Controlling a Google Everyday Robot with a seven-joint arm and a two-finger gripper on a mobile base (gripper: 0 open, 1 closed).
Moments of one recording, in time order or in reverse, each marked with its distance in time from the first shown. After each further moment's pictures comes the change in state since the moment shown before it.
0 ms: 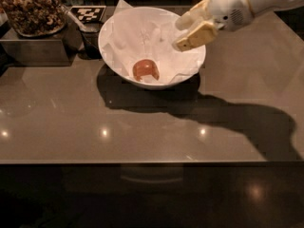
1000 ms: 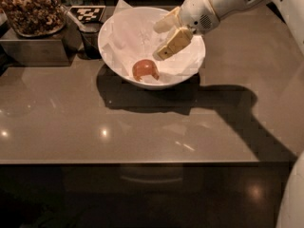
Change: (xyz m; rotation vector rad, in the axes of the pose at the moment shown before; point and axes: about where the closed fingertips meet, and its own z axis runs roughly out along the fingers) arm -0.003 -0.014 0.068 -0.152 -0.001 -0.044
